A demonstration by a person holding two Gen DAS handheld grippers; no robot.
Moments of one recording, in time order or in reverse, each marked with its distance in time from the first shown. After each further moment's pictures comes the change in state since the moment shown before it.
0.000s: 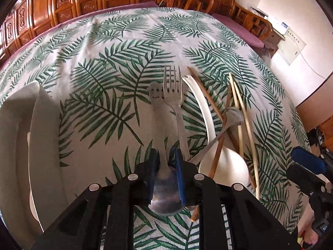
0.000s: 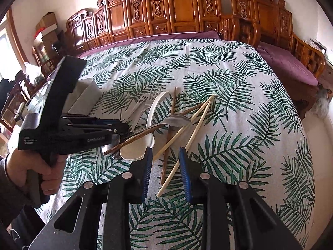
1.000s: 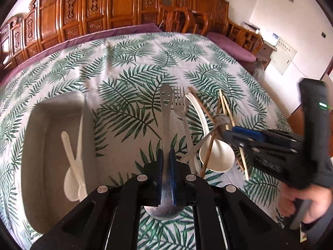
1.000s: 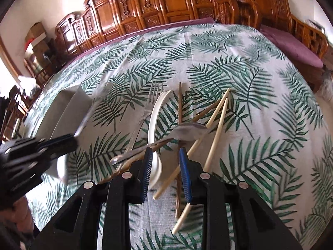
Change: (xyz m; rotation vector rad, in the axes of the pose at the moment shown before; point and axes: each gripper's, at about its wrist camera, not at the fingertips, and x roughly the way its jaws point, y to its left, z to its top) left arm -0.075 0.018 -0.026 0.019 -0.146 -0.013; right arm 0.070 -0.002 0.026 0.152 0.061 0.037
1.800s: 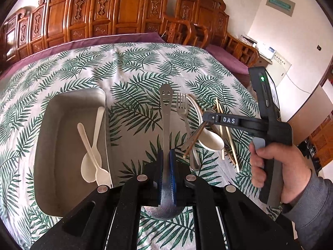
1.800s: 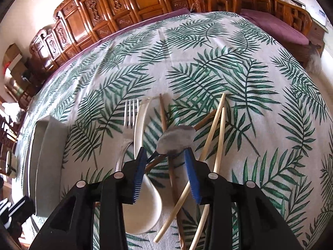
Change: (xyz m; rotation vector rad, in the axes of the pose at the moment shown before) left arm -0.038 0.023 -0.019 -0.051 -0.063 -0.046; right arm 0.033 -0.013 0.038 0.161 0.024 -0.097
